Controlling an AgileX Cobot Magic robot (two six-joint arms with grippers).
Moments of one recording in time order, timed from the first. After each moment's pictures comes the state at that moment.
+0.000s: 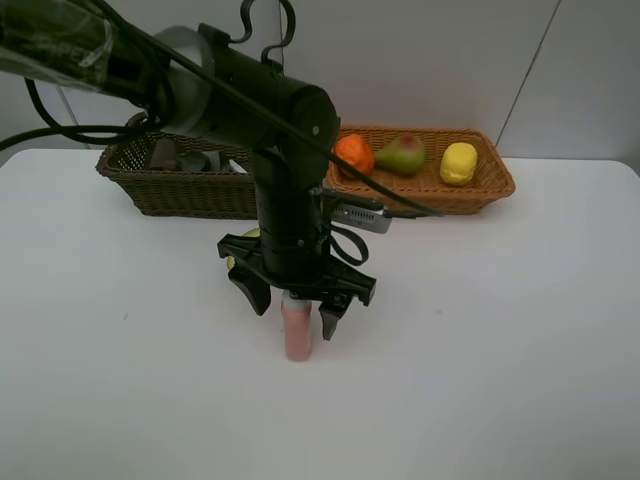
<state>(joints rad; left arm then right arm) -0.83 2.08 -1.39 -0.17 1.02 -0.38 -0.01 0.00 -0.52 -0.03 1.05 0.03</state>
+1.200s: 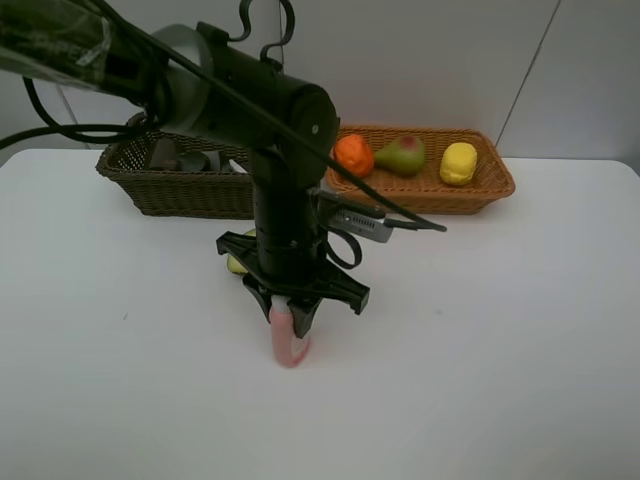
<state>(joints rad) -0.83 2.07 -1.39 -0.17 1.07 -0.29 -0.01 0.00 -0.52 -0.03 1.05 0.03</state>
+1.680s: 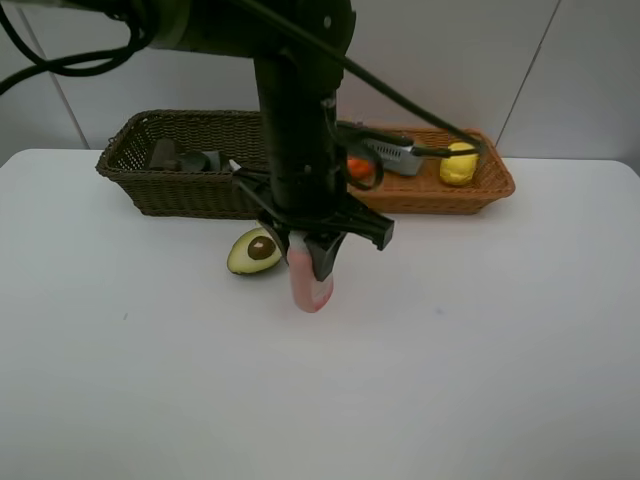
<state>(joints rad) -0.81 2.03 -1.62 -0.14 1.21 -0.23 -0.01 0.00 -0.52 -0.03 1.05 0.03</state>
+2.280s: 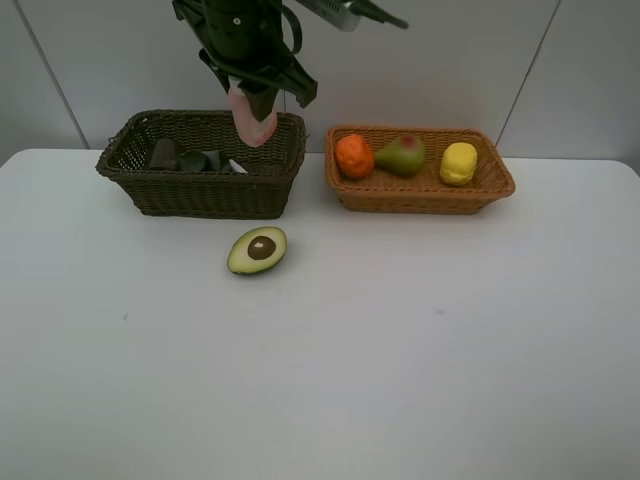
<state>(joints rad) -0.64 2.03 -1.90 0.28 1.21 -0.06 -0.01 0.00 -0.52 -0.03 1.05 0.03</state>
